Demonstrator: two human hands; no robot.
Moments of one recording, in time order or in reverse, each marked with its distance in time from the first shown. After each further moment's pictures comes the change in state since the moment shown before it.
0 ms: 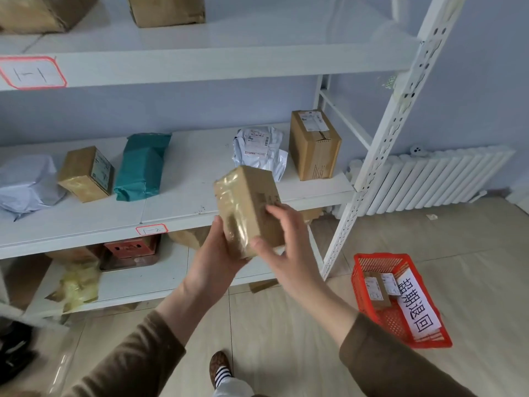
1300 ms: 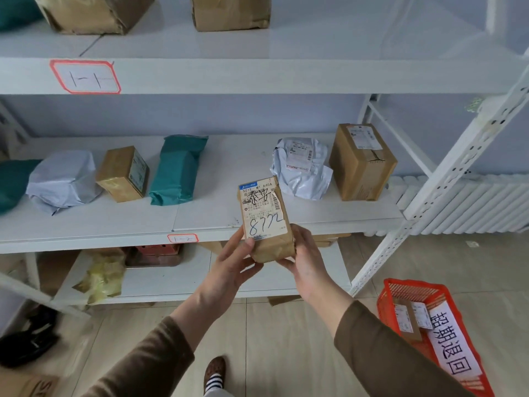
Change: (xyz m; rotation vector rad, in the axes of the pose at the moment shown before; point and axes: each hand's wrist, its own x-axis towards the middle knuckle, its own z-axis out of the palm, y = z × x) left_hand 0.041 0.015 -0.088 0.175 0.072 -0.002; right_hand 0.095 0.027 0.088 0.731 0.012 0.690
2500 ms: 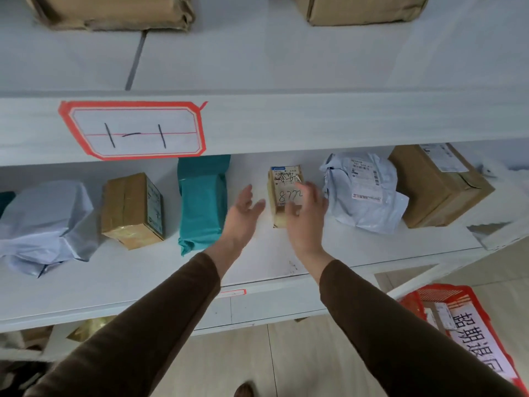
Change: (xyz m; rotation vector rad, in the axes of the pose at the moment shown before) left_hand 0.251 0.076 -0.184 0.391 0.192 0.037; right_hand 0.222 -0.003 0.191 -0.914 0.449 -0.692
